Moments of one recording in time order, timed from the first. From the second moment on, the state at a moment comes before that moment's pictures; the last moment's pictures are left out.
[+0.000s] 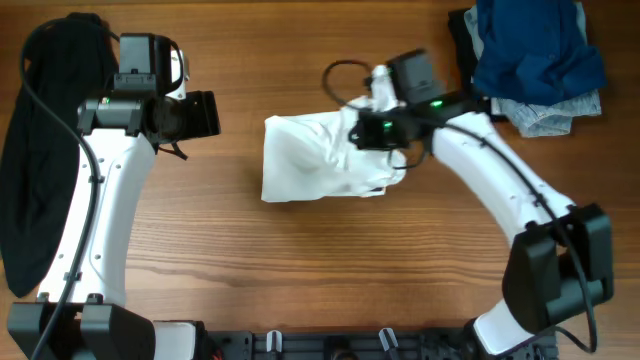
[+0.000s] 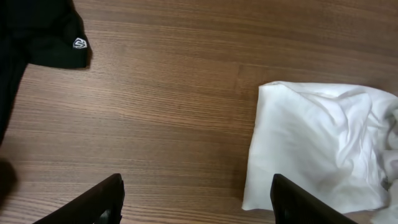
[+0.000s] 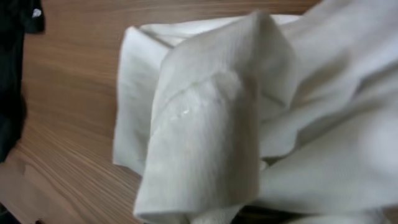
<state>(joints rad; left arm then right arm) -0.04 1.54 1.43 -1.00 0.01 -0.19 0.38 1.76 1.33 -0.67 -0.38 0.35</state>
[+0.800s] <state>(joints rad) -0.01 1.65 1.43 -0.92 -0.01 -0.19 0.64 1.91 1.37 -0.33 -0.46 0.37</state>
